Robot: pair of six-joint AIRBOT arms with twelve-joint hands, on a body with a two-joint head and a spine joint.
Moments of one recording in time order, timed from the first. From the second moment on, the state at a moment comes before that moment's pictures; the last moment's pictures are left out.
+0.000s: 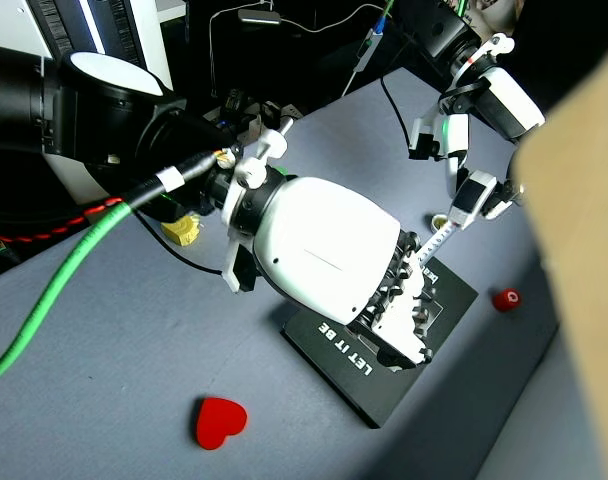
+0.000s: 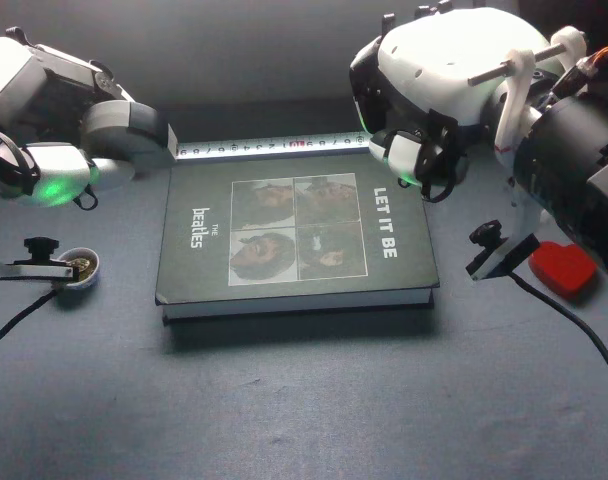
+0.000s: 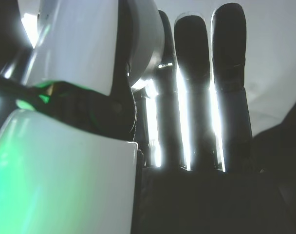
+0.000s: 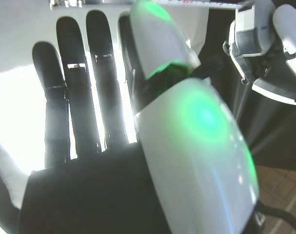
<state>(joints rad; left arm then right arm) 0.70 -0.83 0.93 -0.83 -0.80 1.01 -0.22 -1.22 0.89 -1.94 -0.82 0.99</state>
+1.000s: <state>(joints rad) 0.70 -0.83 0.93 -0.83 -0.80 1.01 -0.24 -1.23 0.92 -2.00 -0.80 1.05</state>
